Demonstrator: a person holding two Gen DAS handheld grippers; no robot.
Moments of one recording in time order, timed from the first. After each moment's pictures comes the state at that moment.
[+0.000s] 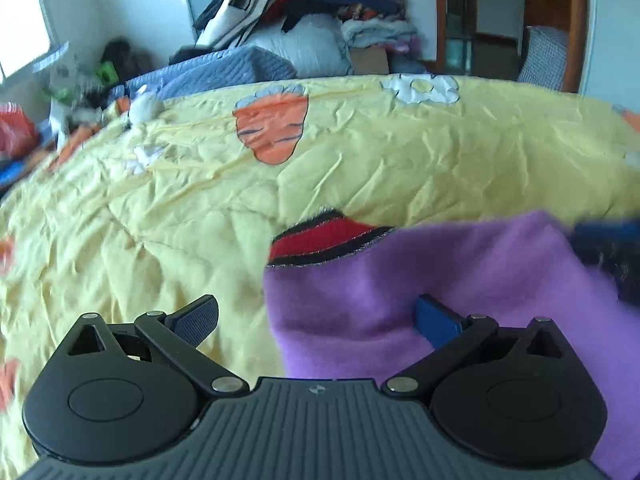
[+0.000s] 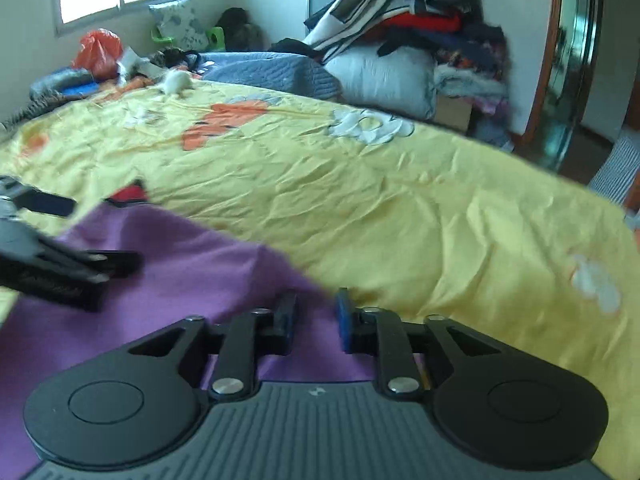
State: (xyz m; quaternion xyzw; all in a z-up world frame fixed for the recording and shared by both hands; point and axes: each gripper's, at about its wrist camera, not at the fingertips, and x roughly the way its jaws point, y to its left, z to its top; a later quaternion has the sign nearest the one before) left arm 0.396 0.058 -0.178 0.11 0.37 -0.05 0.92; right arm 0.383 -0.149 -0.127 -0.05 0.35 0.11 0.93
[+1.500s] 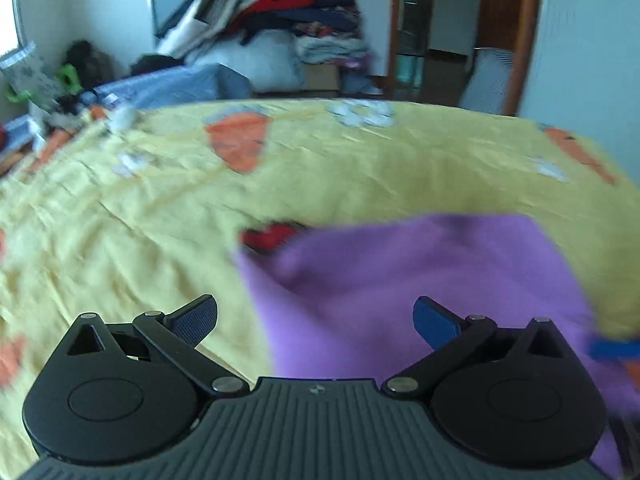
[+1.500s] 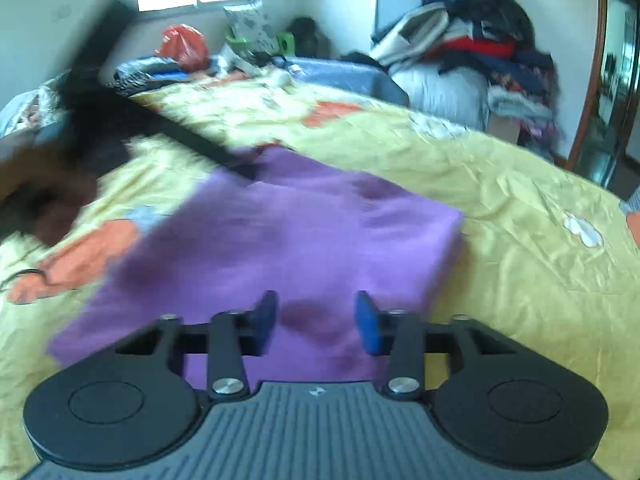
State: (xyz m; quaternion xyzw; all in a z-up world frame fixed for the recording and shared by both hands) left arm 0.326 0.073 -0.132 0.05 0.38 -0.14 0.91; right arm 0.210 -0.156 -0.092 -0.07 0.34 0.22 0.91
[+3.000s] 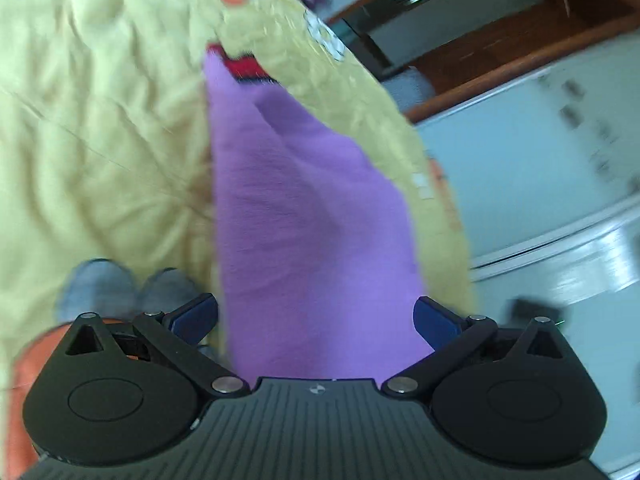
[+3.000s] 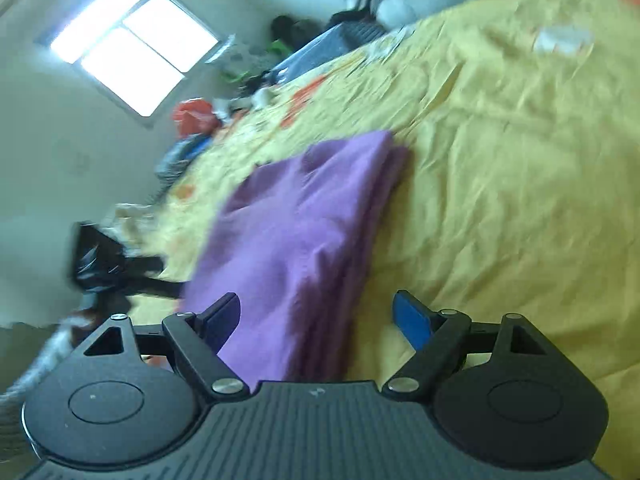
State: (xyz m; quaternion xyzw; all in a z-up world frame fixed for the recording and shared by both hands) left arm 0.329 0.169 -0.204 -0.32 0.50 -0.32 0.73; right arm 0.260 -0.283 -0.144 0.26 0.42 0.33 0.80
